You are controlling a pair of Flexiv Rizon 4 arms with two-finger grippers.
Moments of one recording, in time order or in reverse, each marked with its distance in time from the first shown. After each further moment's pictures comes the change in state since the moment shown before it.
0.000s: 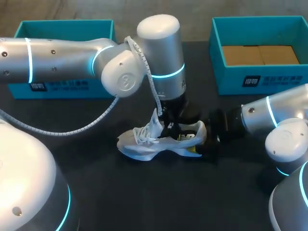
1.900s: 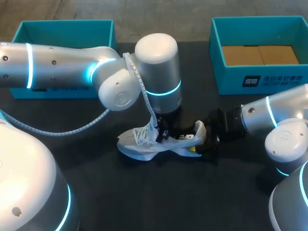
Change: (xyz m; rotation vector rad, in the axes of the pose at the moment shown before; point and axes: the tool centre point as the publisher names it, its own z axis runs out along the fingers) left arm -0.021 0.029 0.027 -0.091 -0.135 0.060; right arm -0.001 0.000 0.001 -0.001 0.000 0.000
